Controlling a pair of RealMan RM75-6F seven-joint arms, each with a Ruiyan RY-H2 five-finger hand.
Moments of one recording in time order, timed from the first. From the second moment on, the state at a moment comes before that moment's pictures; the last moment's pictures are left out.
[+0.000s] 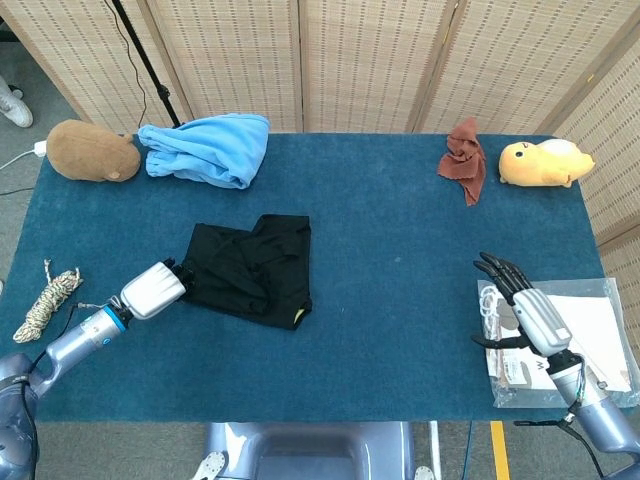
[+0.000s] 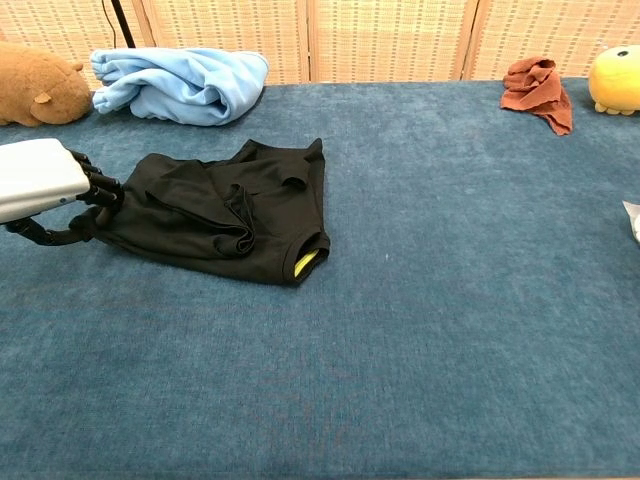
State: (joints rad) left arm -0.62 -1.83 0.29 -0.13 1.83 1.37 -0.47; right arm 0.36 -1.19 0.00 -1.36 -1.66 1.36 0.64
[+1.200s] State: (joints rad) left arm -0.77 -1.94 0.18 -0.12 1.73 1.23 -0.46; right arm 0.36 -1.18 0.00 -1.35 -1.65 1.36 0.66
